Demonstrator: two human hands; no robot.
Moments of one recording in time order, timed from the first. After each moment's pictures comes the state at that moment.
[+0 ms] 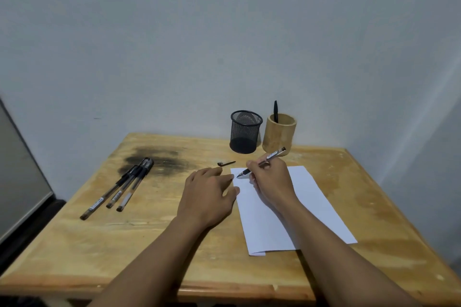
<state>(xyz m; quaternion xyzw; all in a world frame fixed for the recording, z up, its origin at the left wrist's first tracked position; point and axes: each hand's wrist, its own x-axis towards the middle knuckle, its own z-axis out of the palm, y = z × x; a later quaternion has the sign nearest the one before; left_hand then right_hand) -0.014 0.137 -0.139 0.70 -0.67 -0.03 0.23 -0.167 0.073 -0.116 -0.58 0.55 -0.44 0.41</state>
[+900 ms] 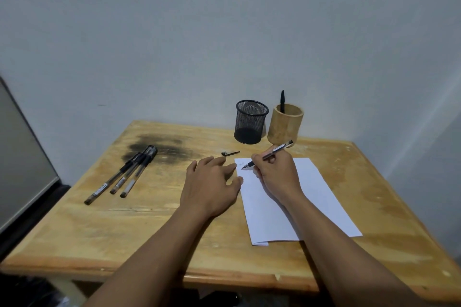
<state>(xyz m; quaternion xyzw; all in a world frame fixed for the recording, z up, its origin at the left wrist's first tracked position) -0.016 0.139 -0.138 0.72 -0.66 -0.04 0.21 -0.170 0.073 -0.122 -0.62 0.55 -0.43 0.35</state>
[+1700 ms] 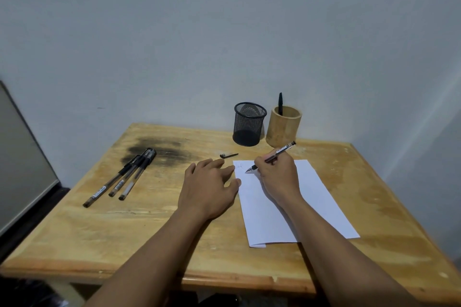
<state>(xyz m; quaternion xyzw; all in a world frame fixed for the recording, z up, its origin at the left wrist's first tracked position) -0.016 0.138 -0.139 0.72 -0.66 -0.03 0.21 -0.170 0.077 -0.116 -0.58 0.59 -0.44 0.35</state>
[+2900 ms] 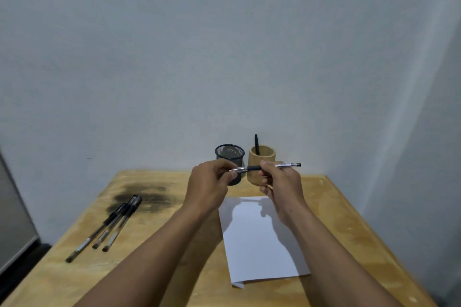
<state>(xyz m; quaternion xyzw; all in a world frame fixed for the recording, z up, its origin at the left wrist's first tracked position) -0.050 0.113 -0.044 0.59 -0.62 -0.13 0.50 -0.212 0.086 -0.037 -0.44 0.40 -0.59 0.55</state>
